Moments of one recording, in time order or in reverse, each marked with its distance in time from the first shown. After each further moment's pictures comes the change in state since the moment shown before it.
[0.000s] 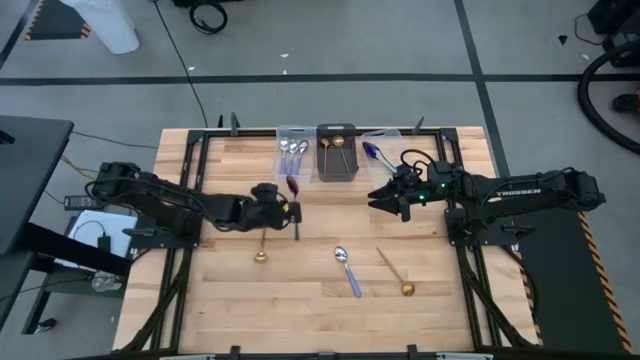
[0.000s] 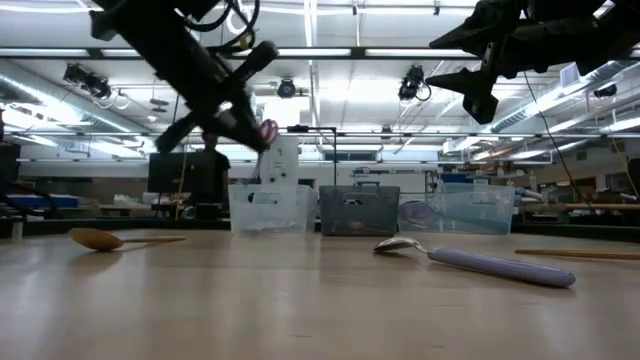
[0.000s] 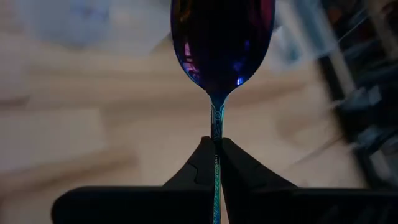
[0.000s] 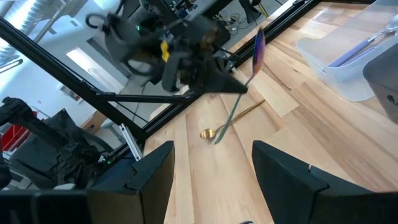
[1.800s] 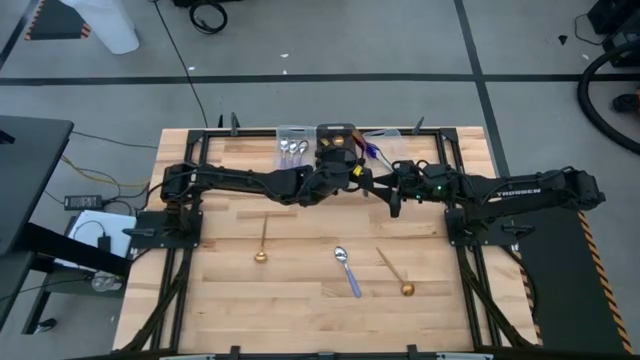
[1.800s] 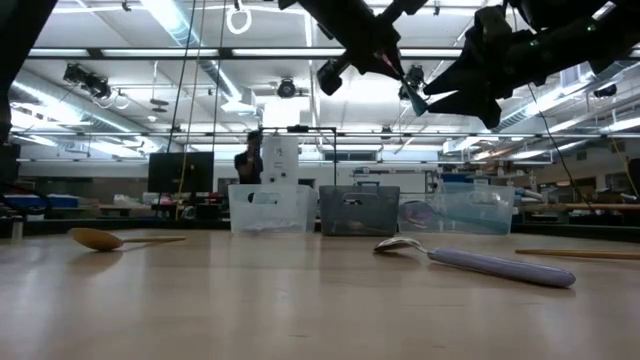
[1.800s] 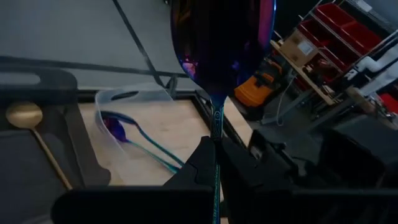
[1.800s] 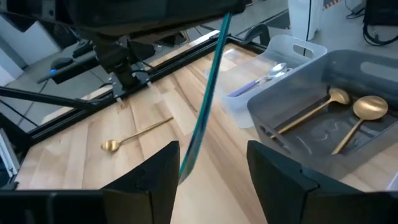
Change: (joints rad) left arm 0.165 0.516 0.837 0.109 -0.091 0.496; right arm 0.016 -0.001 0.000 -0.103 0.360 -0.261
